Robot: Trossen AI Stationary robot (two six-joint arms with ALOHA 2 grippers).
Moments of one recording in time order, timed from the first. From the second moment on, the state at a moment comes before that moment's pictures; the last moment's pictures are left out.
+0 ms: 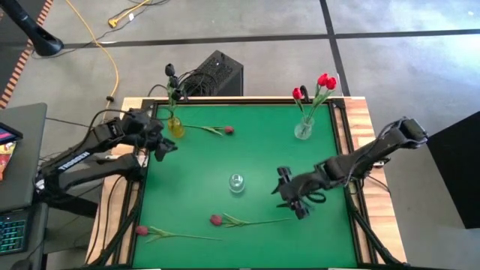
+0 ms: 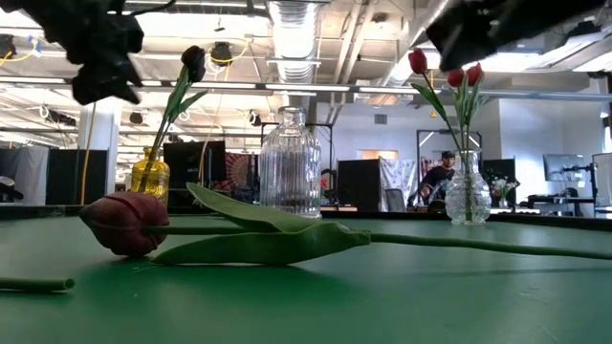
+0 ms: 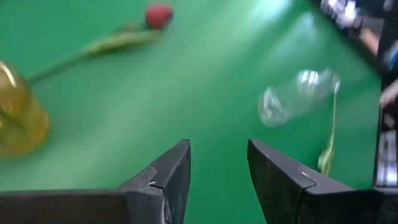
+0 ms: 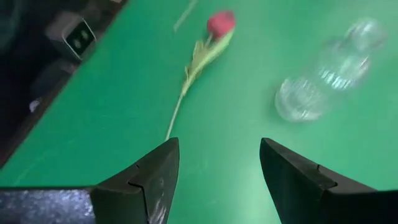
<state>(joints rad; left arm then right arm) 0.59 0.57 0.71 -0.89 0.32 -0.33 0.41 1.30 0.88 -0.33 0.07 0.03</state>
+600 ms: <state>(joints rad) 0.23 0.55 0.62 -1.06 0.33 -0.32 0.50 1.72 0.94 -0.07 0.10 0.25</state>
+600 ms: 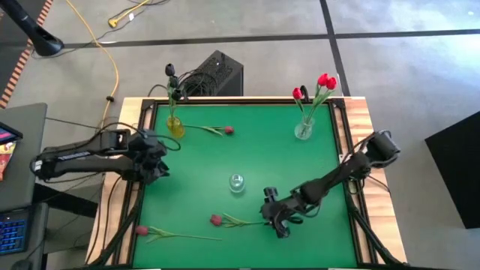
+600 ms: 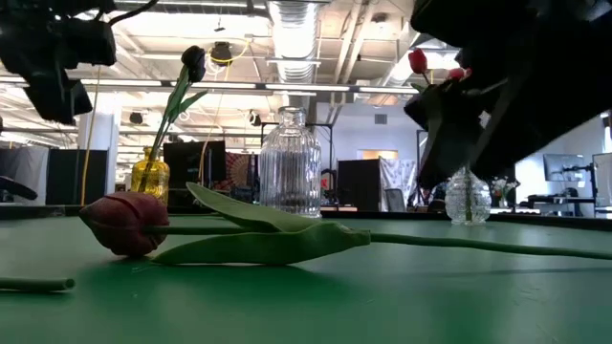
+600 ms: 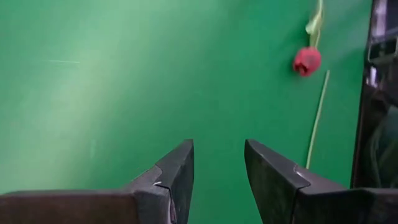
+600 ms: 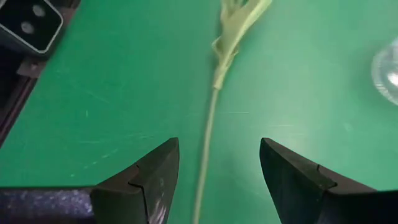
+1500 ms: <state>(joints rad) -0.01 0.56 0.58 -0.84 0.15 -0.38 0.52 1.88 1.01 -0.12 0.14 0.34</state>
